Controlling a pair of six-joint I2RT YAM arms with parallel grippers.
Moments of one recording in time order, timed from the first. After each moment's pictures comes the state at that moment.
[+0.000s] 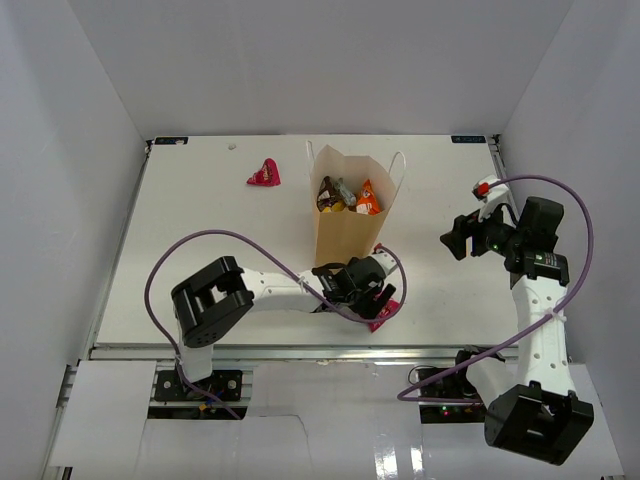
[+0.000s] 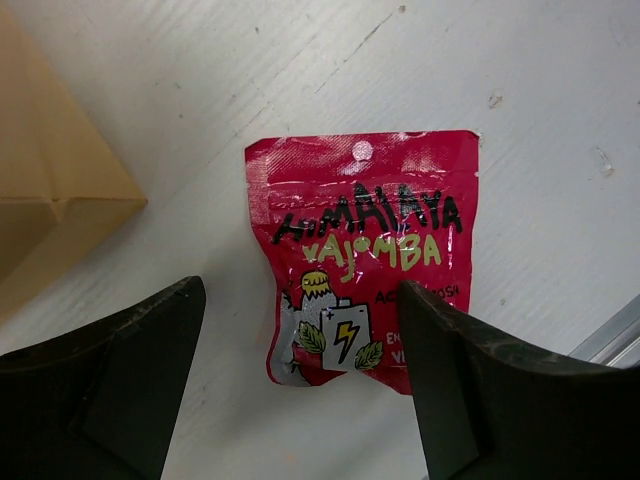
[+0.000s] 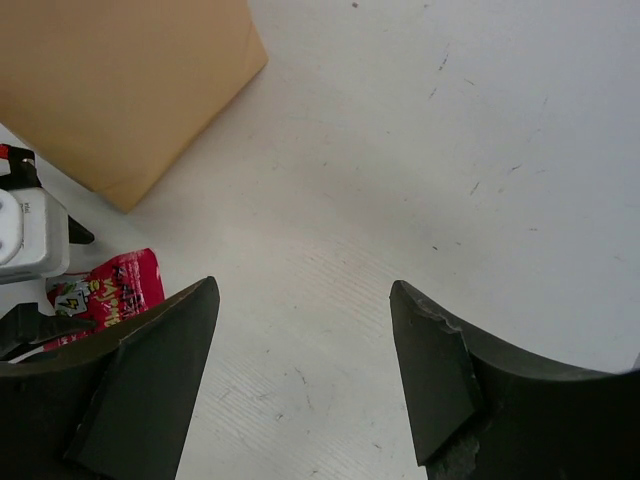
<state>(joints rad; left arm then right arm) -1.15 1.85 1.11 -0.12 -0.19 -0.30 -0.23 0.94 0.88 -0.56 -0.73 -0.44</state>
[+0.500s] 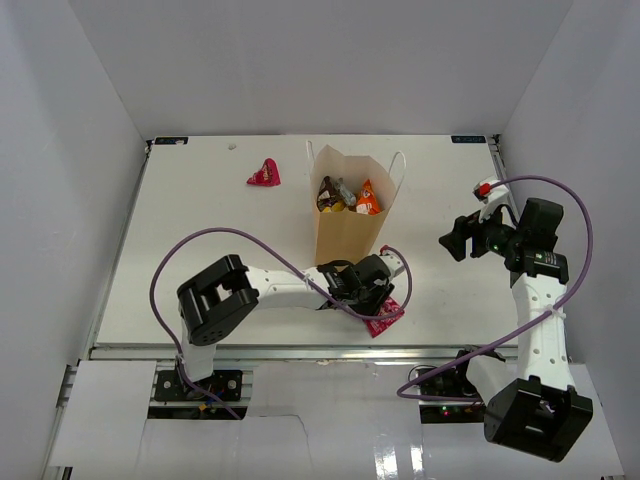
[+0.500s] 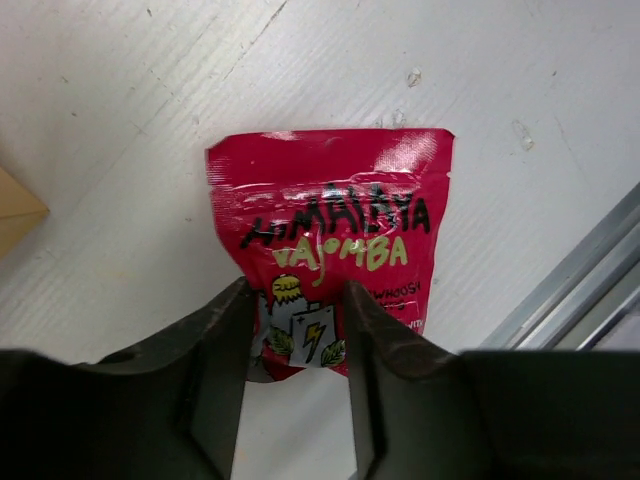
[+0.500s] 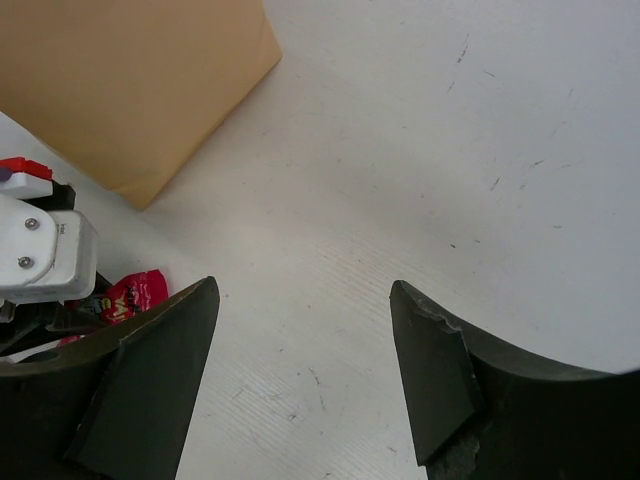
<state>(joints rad) -1.15 1.90 1.19 -0.19 -0.05 -0.33 -0.25 0.96 0.87 -0.55 -0.77 -0.43</state>
